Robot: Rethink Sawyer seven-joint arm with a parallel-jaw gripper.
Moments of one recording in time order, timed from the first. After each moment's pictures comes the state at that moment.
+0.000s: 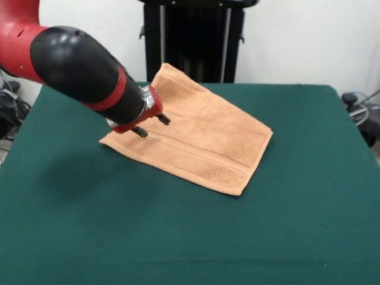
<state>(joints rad) -0.63 -0.28 0.13 1.44 0.00 1.08 0.91</state>
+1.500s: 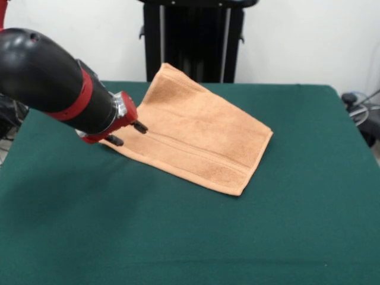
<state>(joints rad) -0.63 -0.24 0.13 1.22 -0.02 1.25 0.91</state>
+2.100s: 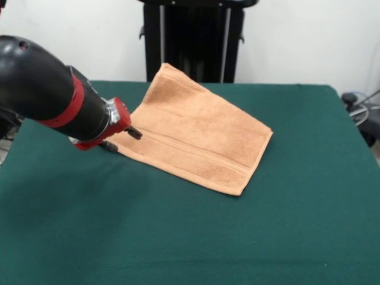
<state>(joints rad) -0.63 -0.21 0.13 1.16 -0.02 1.29 0.91</state>
